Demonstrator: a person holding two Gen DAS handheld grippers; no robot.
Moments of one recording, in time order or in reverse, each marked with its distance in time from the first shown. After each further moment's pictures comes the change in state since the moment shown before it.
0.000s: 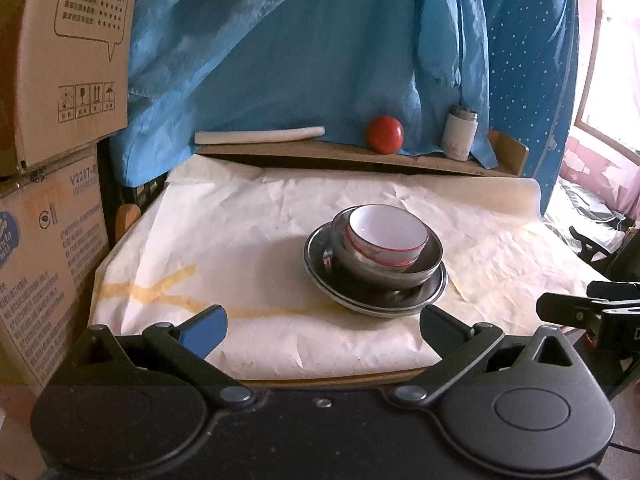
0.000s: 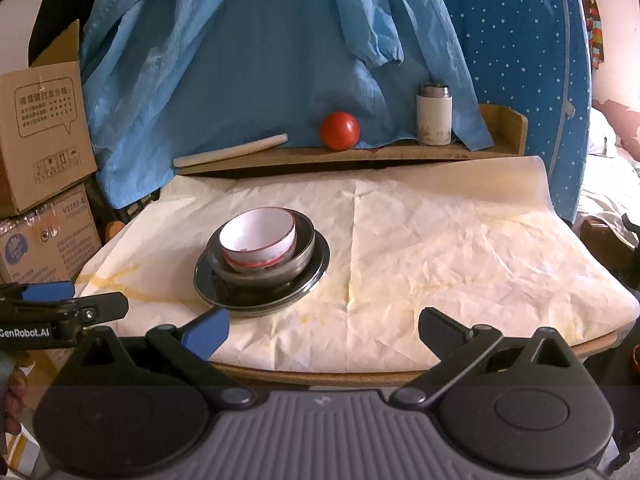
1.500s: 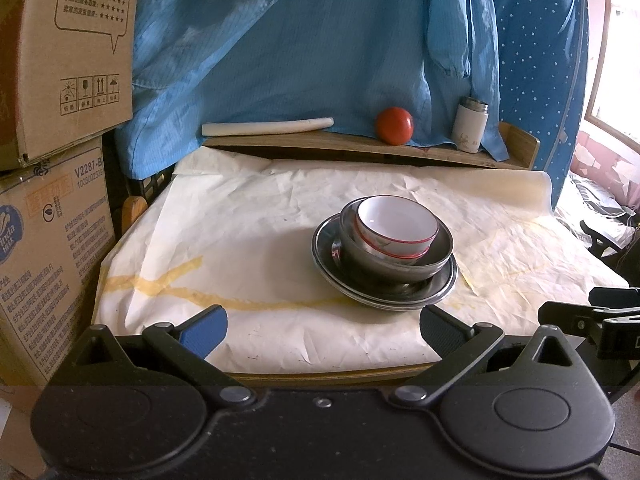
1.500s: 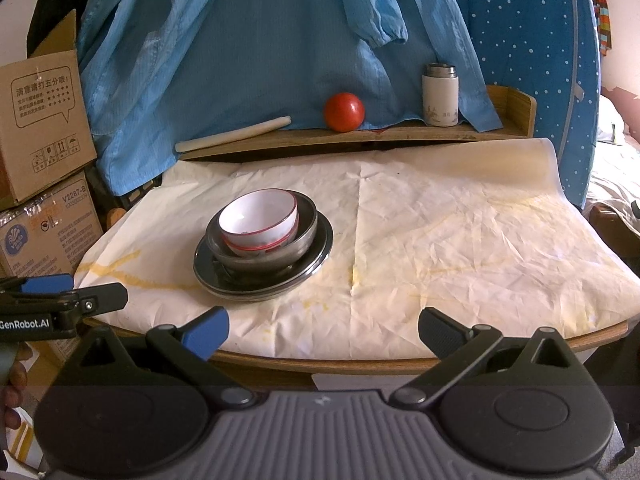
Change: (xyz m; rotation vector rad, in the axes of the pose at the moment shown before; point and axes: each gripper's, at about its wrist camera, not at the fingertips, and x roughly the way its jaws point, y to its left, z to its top) left arm 0.005 0.000 0.001 -0.002 0.021 0.026; right arm 0.008 -0.004 -0.001 0.004 0.041 0.021
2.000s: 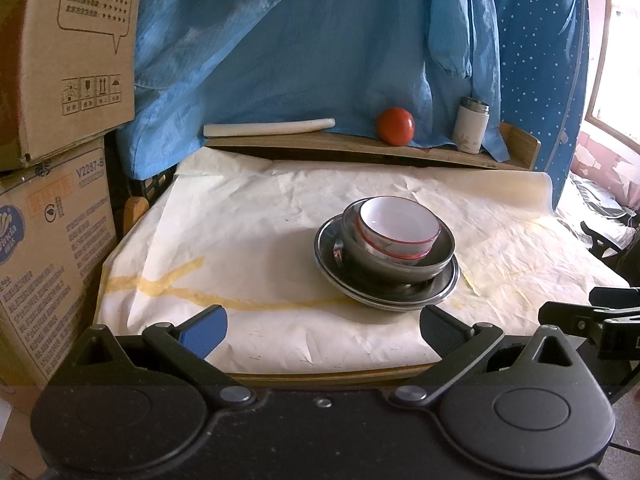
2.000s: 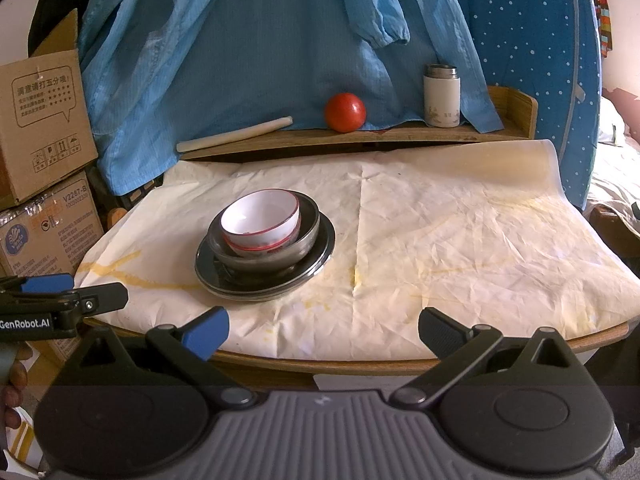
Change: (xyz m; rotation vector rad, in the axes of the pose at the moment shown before) left arm -0.001 0.001 -0.001 -0.002 -0.001 0.002; right arm 0.000 0.001 0.000 0.001 -0.001 -0.001
